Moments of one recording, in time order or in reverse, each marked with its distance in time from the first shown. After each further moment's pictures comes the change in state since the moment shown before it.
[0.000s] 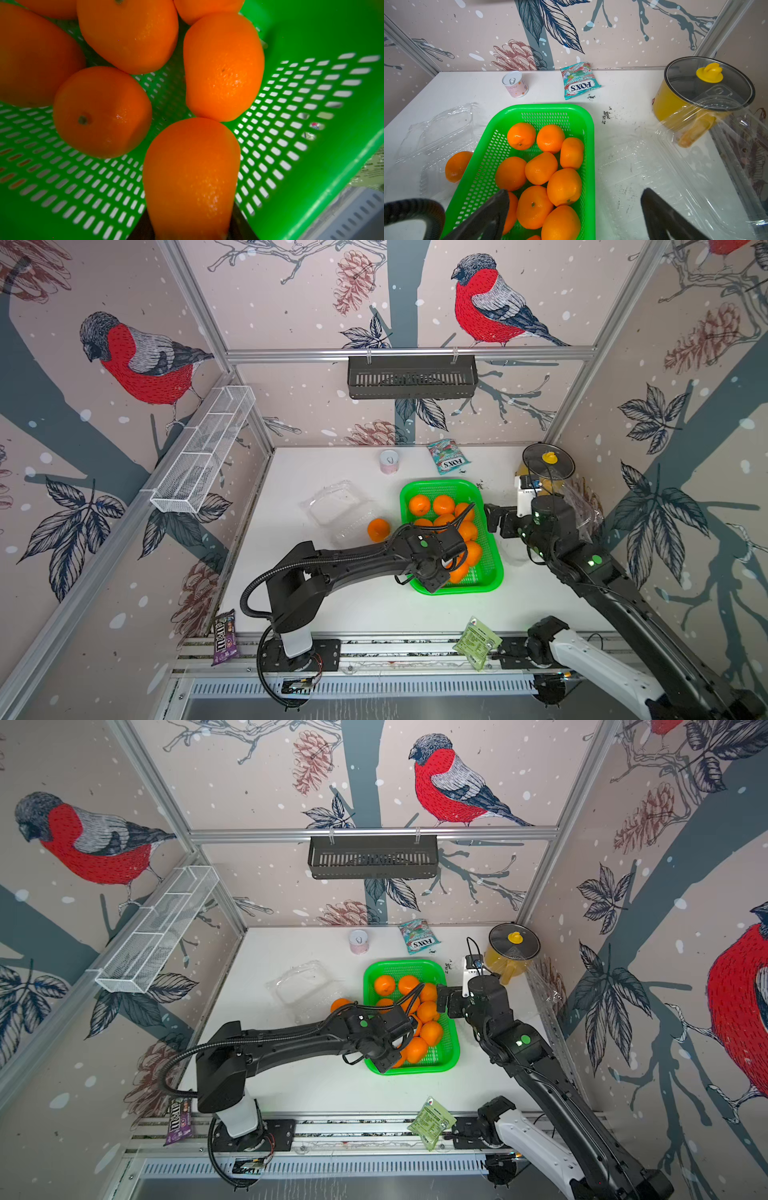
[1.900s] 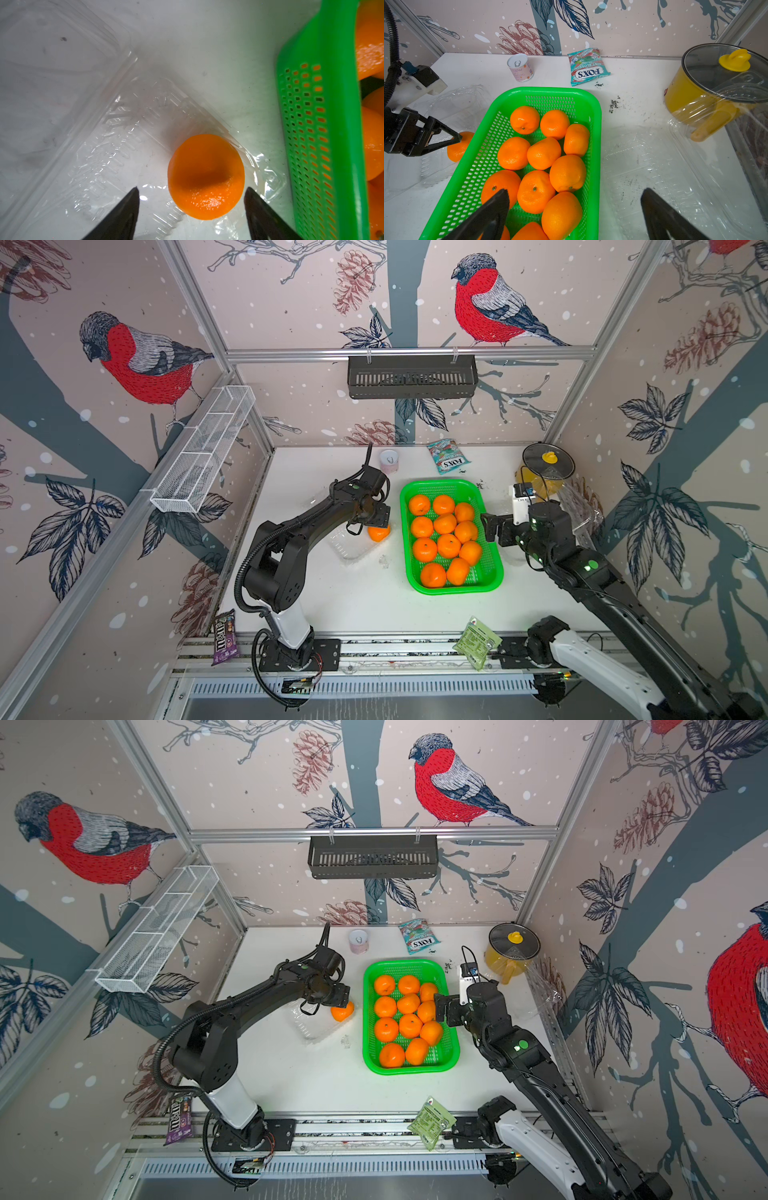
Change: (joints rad) left arm 0.649 -0.035 -0.089 0.126 0.045 -0.124; right arm 0.000 -0.035 -0.071 0.007 -0.054 -0.030
